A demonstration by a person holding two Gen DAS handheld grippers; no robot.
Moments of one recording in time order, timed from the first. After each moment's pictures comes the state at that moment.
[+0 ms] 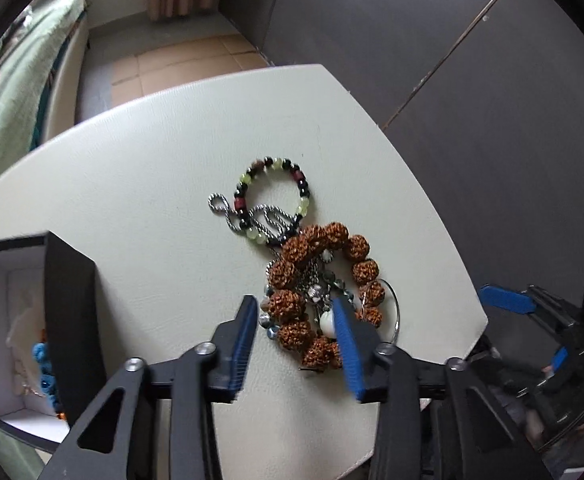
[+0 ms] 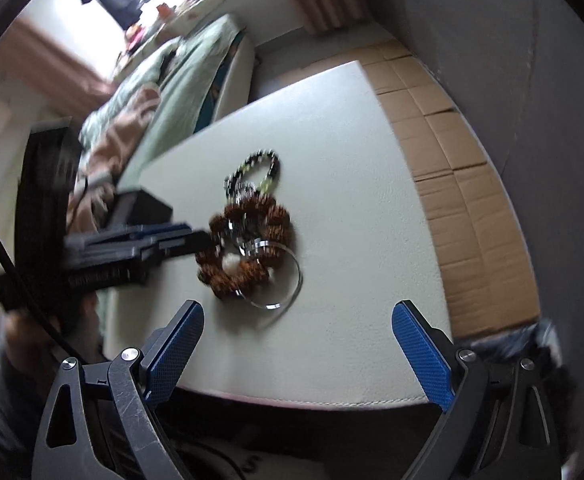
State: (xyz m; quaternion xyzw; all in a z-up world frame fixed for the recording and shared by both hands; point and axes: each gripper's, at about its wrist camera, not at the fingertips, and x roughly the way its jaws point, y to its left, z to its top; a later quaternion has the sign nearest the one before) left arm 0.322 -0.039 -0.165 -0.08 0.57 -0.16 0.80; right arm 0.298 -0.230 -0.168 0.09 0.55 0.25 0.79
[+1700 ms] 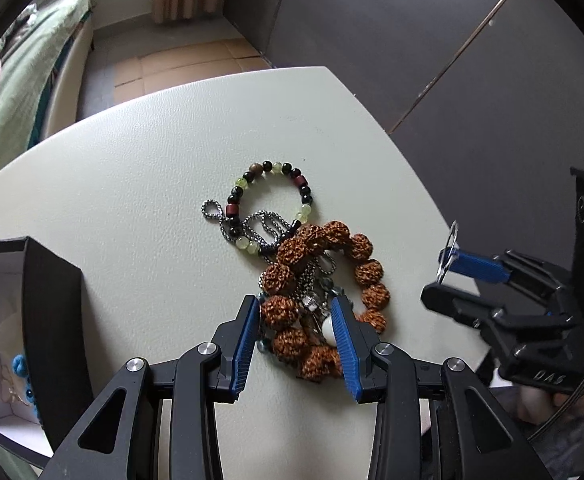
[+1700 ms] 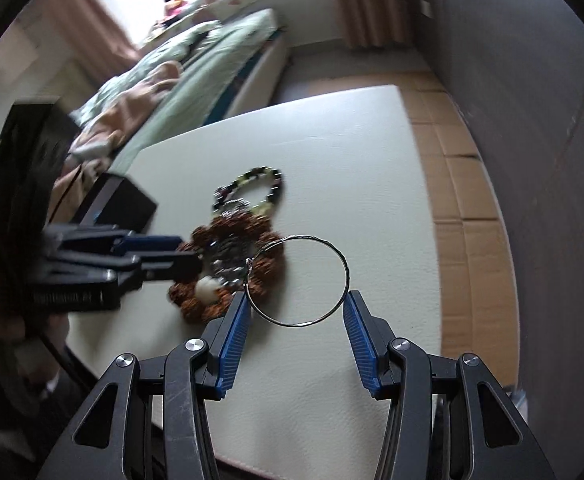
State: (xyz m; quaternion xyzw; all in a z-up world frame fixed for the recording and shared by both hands) left arm 0.325 -0.051 -0.174 -0.07 0.56 -0.14 0.81; right arm 0.339 -0.211 -0.183 0.02 0.52 0.28 0.81
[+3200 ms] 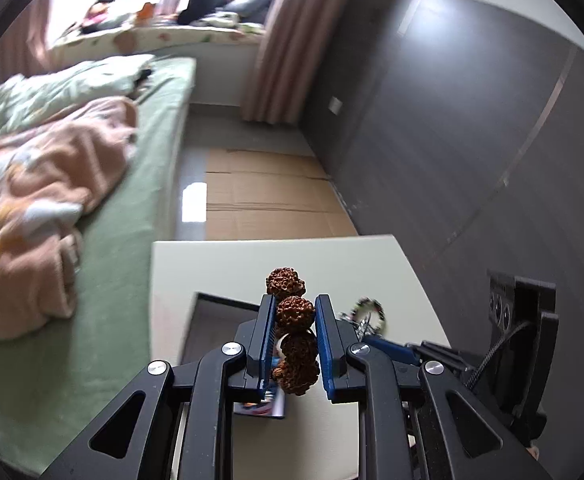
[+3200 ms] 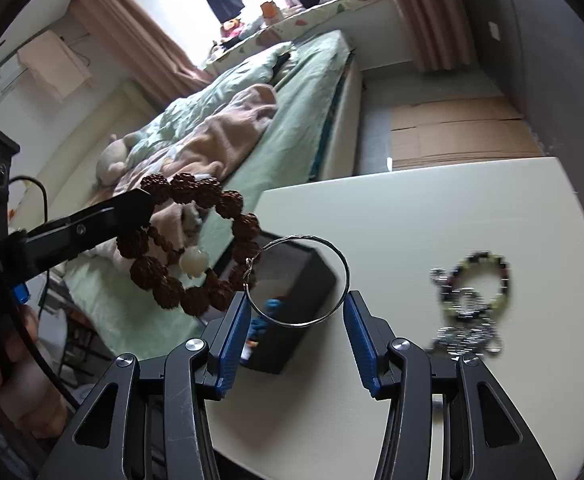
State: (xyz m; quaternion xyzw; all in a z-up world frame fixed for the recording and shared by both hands) left arm 0.253 0.104 -0.034 -0.16 0.39 -0.02 0.91; right arm 0.321 -0.053 -0.128 0.07 0.47 0.38 0.79
